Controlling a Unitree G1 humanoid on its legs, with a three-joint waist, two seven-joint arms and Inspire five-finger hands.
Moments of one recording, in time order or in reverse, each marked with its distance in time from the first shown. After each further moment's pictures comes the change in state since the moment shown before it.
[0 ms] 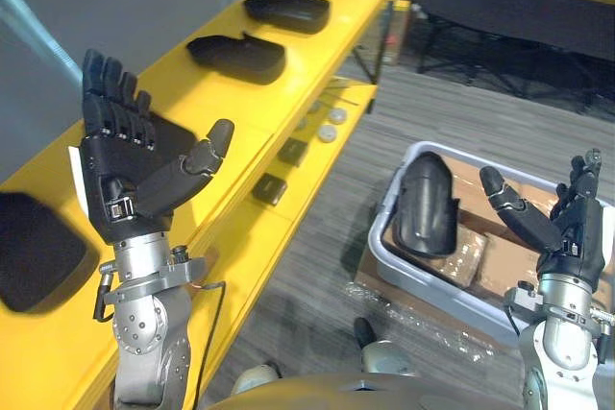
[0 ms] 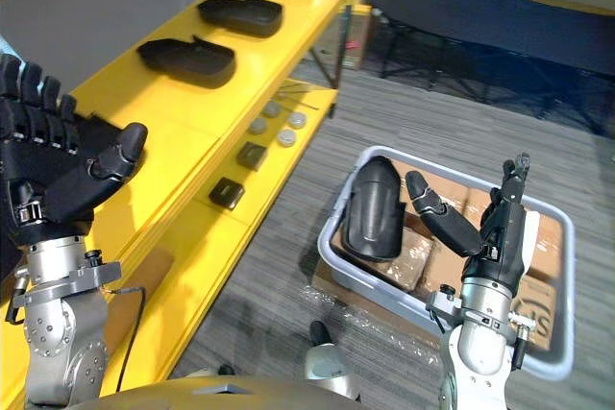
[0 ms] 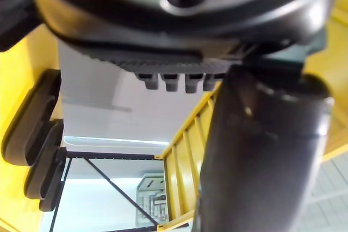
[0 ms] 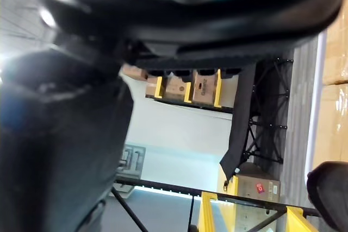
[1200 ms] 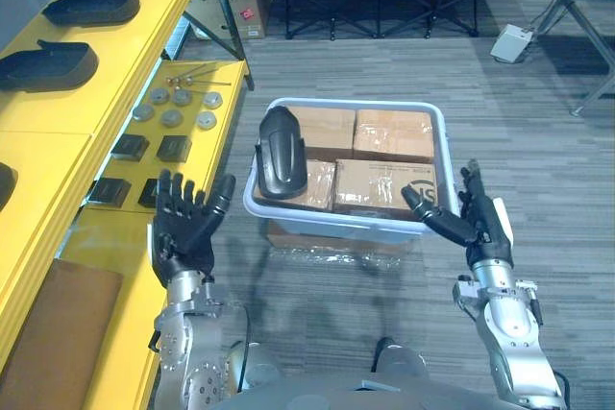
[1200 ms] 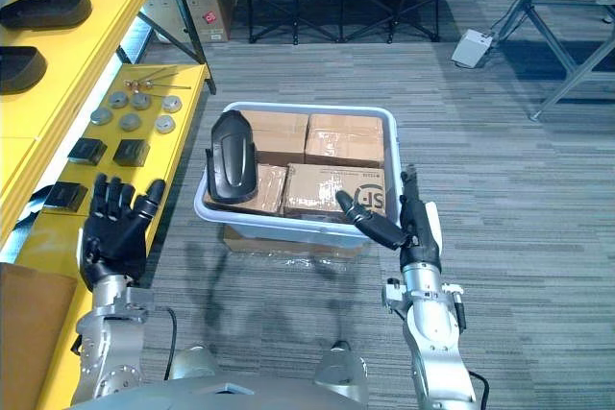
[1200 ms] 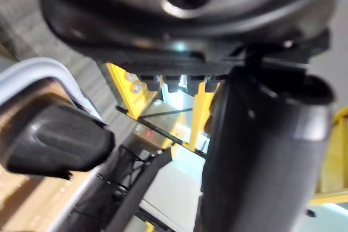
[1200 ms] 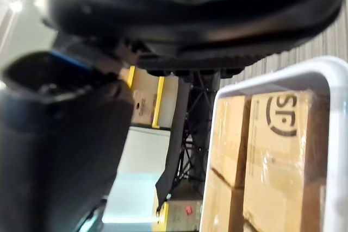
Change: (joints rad) left arm 0.128 -0.154 -0.079 0.364 -0.292 0.133 -0.064; right arm -0.181 -0.111 0.219 0.344 -0.013 0.049 0.039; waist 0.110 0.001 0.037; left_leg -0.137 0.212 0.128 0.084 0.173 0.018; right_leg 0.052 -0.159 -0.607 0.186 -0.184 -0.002
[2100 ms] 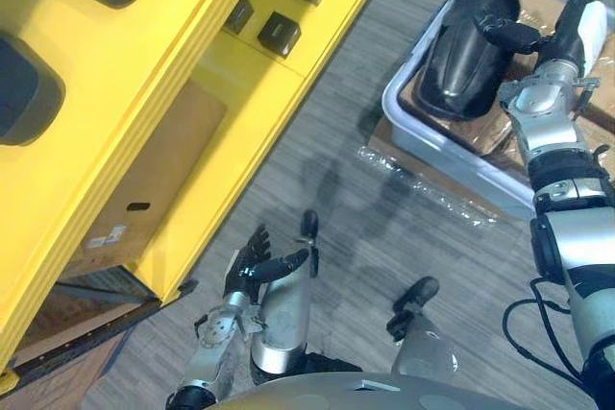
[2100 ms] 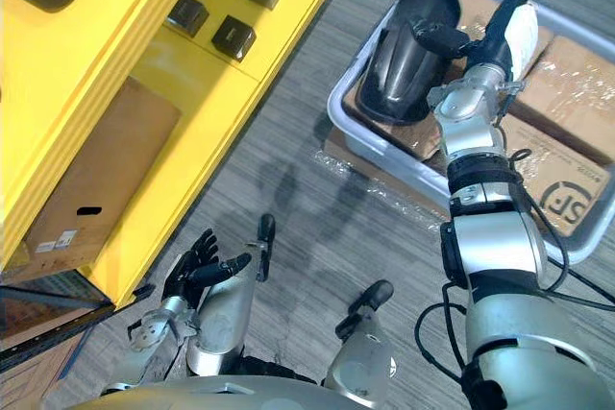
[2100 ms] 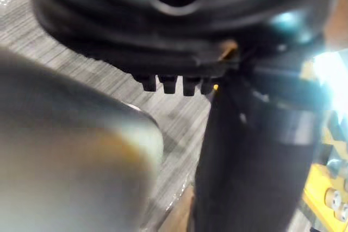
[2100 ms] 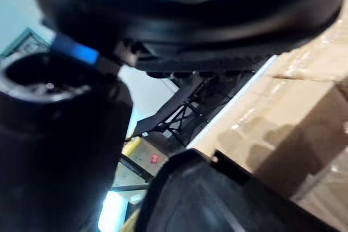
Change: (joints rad) left arm -0.294 0.155 -0.232 0.711 0.138 0.011 -0.149; right arm -1.307 -0.385 0.264 1.063 -0.119 0.207 -0.360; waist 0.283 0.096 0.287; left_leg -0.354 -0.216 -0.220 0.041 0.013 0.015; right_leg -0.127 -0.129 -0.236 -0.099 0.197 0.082
